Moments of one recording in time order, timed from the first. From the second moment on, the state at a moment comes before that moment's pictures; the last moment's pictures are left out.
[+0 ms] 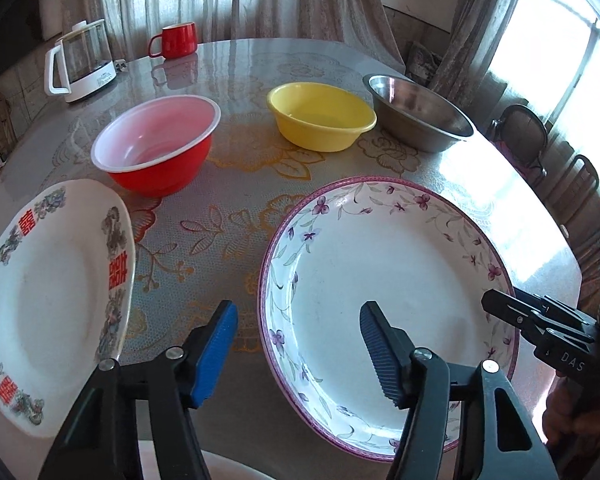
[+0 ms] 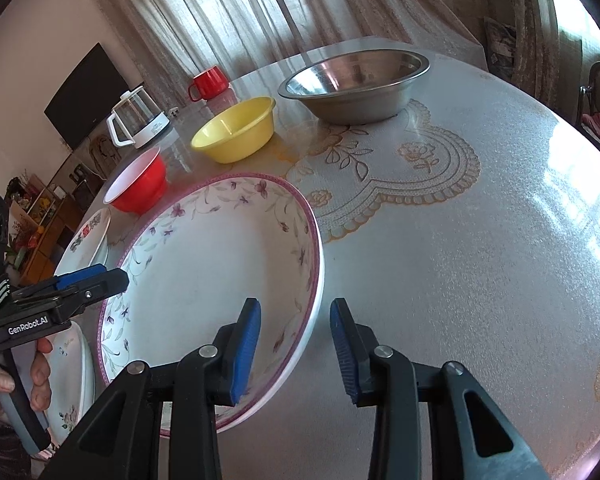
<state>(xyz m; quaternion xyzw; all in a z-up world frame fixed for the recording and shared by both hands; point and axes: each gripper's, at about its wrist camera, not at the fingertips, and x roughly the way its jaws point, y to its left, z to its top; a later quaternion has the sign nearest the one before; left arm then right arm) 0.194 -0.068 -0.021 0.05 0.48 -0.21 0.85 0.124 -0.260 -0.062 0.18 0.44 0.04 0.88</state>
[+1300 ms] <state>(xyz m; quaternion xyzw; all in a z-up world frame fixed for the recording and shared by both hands) 0.211 -0.105 -0.023 0.00 0.49 -0.20 0.85 0.152 -0.296 -0.063 0.19 0.43 -0.02 0.88</state>
